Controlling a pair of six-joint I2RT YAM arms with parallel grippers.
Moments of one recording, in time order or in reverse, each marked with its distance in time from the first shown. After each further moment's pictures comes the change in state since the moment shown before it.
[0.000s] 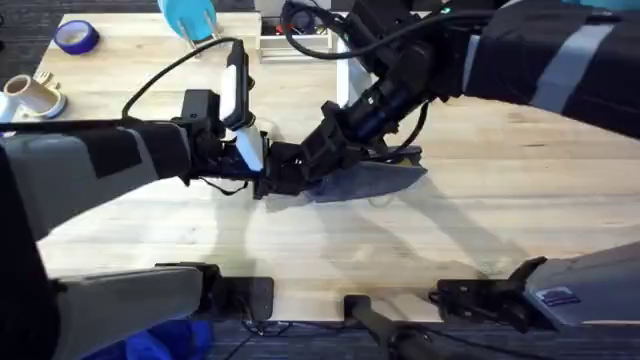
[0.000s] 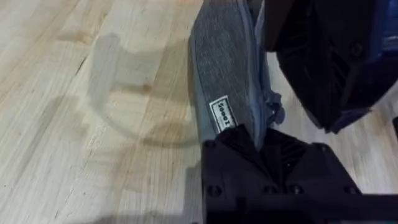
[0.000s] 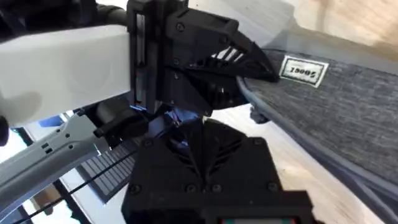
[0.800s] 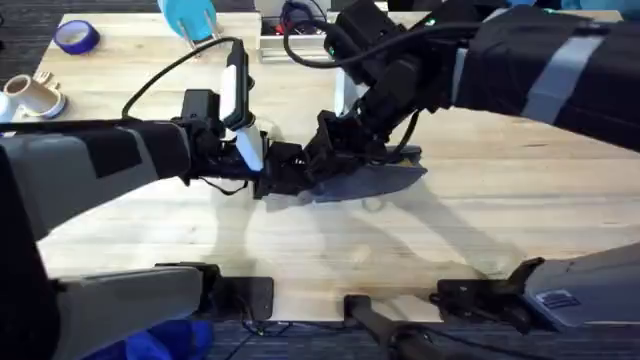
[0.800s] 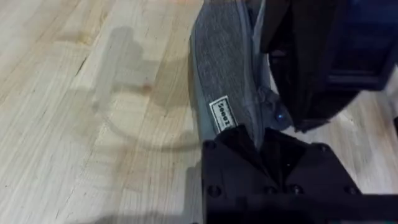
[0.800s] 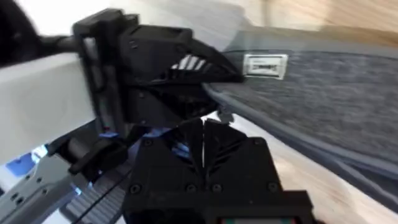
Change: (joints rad) left arm 0.000 0.000 0.000 0.003 0.000 0.000; right arm 0.063 0.000 0.000 -0.011 0.206 0.155
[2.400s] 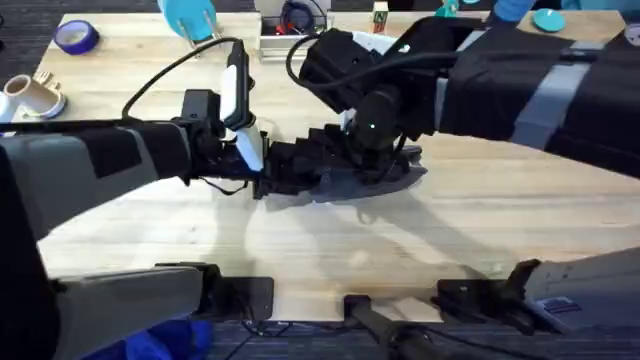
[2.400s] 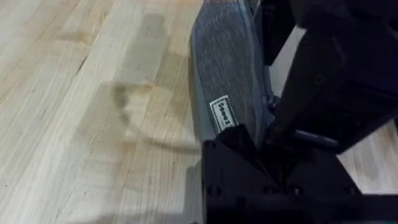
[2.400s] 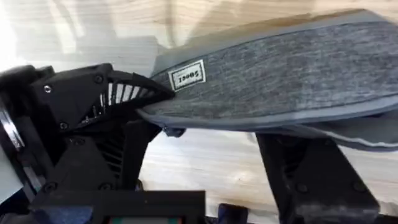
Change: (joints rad) left arm 0.000 0.000 0.000 0.000 -0.003 0.000; right arm 0.124 -0.005 0.000 -0.092 0.435 0.299
